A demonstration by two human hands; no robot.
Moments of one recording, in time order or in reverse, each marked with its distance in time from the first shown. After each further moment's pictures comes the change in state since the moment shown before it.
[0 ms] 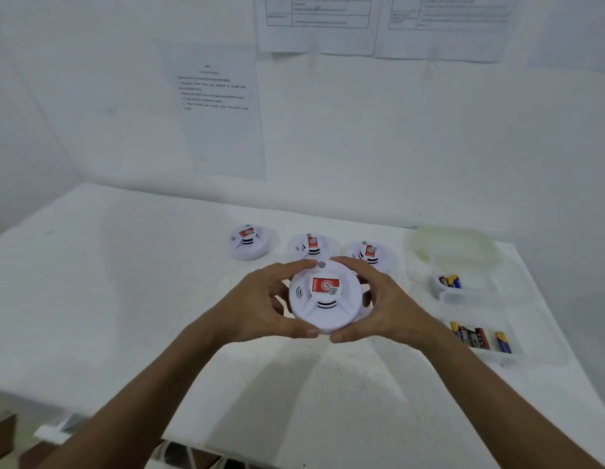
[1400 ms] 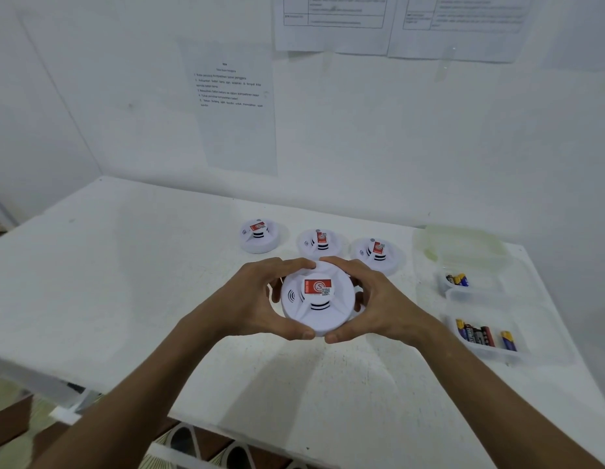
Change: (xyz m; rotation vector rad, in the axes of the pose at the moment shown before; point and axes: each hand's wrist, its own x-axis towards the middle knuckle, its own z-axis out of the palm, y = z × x) left_hand -0.015 -0.008 -0.008 0.204 0.101 0.166; right_hand 0.002 -0.004 0.015 -0.051 -0.085 0.001
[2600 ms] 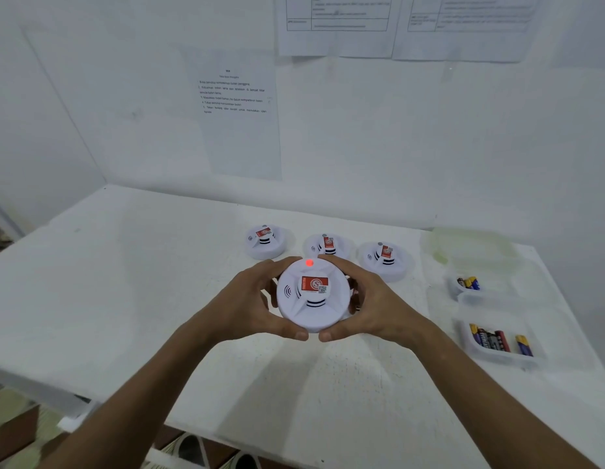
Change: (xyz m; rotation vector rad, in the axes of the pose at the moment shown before) left_hand -0.004 -0.018 -0.014 -0.109 -0.004 -0.073; right_hand 0.020 -0.002 0.016 0.022 0.028 -0.001
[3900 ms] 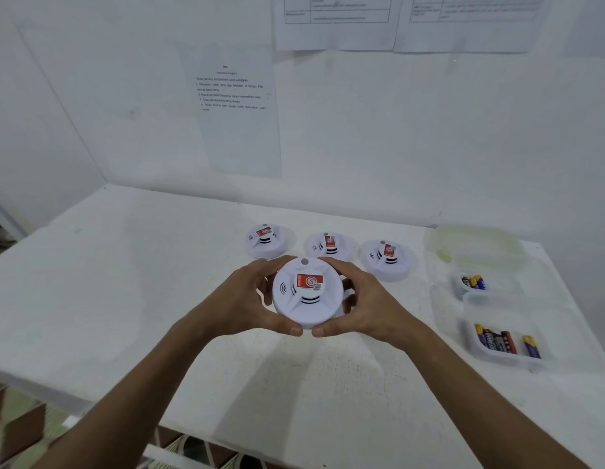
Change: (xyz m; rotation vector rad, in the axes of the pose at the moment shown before) left_hand 0.009 -0.019 -0.005 0.046 -0.036 -0.050; right_hand 0.010 0.011 0.008 0.036 0.061 -0.003
